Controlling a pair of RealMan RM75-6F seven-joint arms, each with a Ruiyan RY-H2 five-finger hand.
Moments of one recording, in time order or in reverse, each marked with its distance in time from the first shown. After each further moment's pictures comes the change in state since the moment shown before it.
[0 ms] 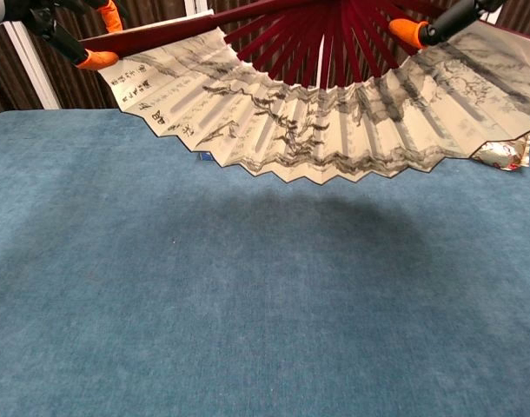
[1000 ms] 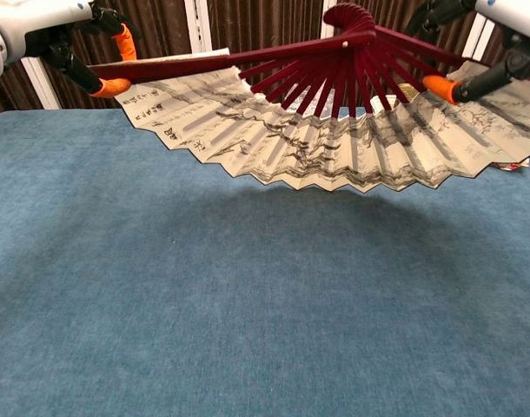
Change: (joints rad) left arm 0.017 -0.082 0.058 0.039 0.085 0.051 0.004; right arm -0.093 -0.073 -0.091 0.158 -0.116 0.069 0.073
